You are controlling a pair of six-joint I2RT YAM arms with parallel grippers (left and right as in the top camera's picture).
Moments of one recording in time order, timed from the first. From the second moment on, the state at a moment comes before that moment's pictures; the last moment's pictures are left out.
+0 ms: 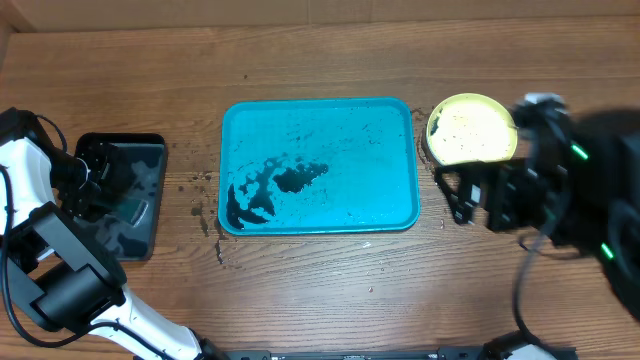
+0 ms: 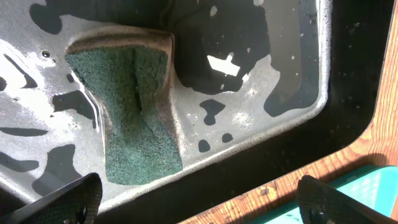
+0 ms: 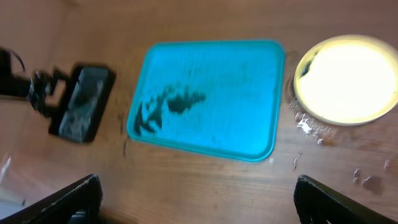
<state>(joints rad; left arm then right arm) 0.64 2.00 1.58 -1.09 0.25 -0.56 0.35 1.14 1.80 -1.43 -0.19 0.33</state>
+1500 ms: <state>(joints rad) 0.64 2.00 1.58 -1.09 0.25 -0.56 0.12 0.01 0.02 0.09 -0.15 0.33</state>
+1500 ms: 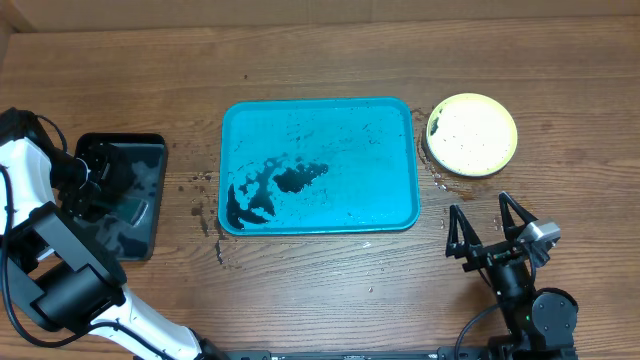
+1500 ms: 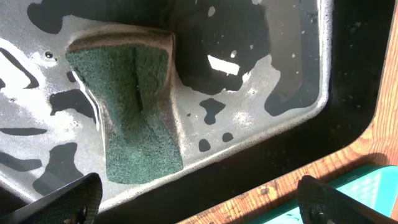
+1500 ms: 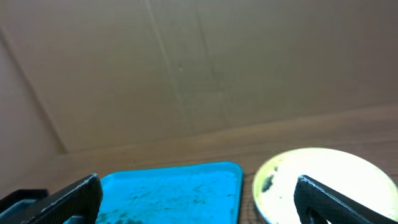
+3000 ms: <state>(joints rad) 0.64 2.00 1.58 -1.09 0.25 -0.56 0.07 0.01 0.02 -0.03 0.01 0.02</state>
